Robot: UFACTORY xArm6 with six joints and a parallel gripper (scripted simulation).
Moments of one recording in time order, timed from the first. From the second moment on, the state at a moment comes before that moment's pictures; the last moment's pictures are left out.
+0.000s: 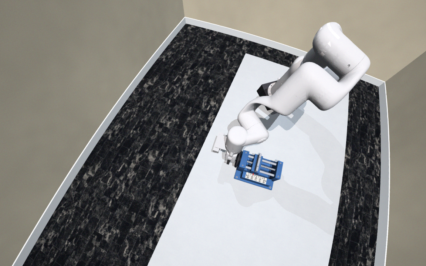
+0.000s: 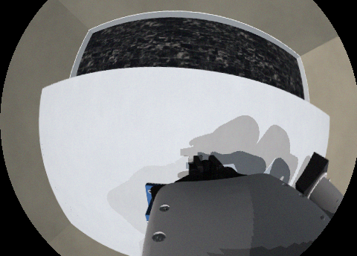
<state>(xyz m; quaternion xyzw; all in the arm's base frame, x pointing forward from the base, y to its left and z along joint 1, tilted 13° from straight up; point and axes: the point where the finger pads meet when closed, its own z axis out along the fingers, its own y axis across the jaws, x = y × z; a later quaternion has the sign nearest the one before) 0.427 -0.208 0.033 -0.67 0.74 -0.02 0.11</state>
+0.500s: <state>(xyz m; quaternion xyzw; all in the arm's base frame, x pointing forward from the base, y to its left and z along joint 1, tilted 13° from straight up) 0.452 -0.211 0.038 -0.67 0.74 -0.02 0.11</state>
